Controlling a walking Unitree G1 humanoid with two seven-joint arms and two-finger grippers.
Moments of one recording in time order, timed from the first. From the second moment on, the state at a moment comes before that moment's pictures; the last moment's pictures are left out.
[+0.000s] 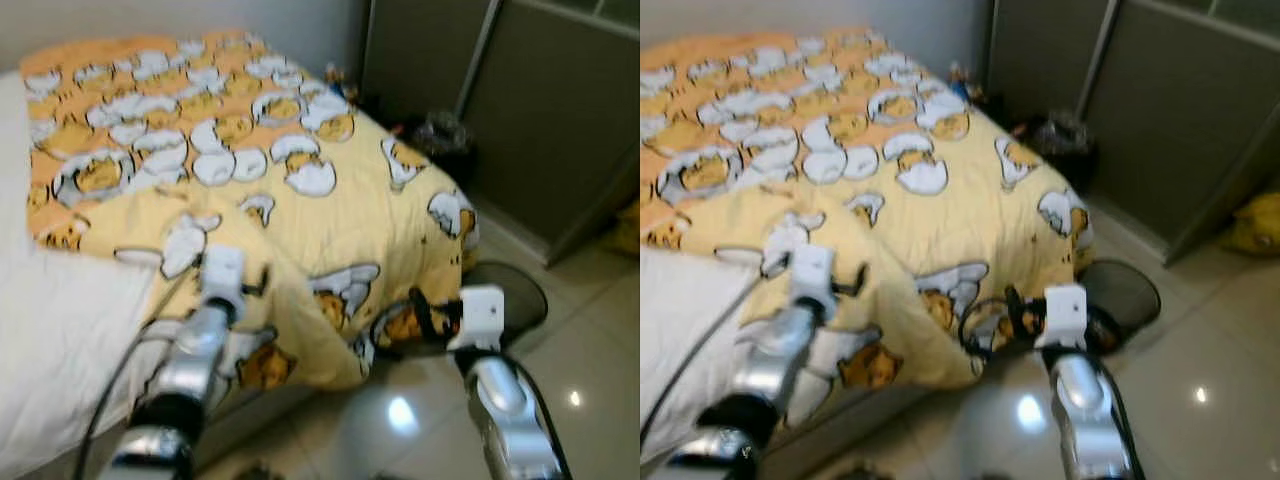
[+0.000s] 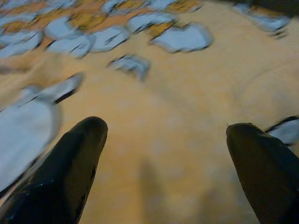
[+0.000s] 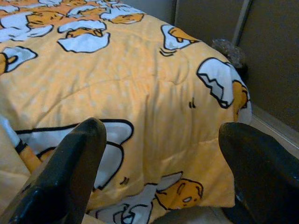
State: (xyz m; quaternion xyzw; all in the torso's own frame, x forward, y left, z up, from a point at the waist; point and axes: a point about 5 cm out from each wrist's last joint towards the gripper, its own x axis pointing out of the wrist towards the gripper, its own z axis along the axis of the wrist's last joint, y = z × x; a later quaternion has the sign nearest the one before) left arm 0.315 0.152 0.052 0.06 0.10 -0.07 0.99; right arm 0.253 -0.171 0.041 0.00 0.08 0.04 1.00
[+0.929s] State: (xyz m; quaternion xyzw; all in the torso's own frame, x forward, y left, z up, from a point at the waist) left arm 0.319 0.146 0.028 0.12 0.16 -0.05 0.98; right arm 0.204 -0.175 0.033 0.01 0.14 0.05 0.99
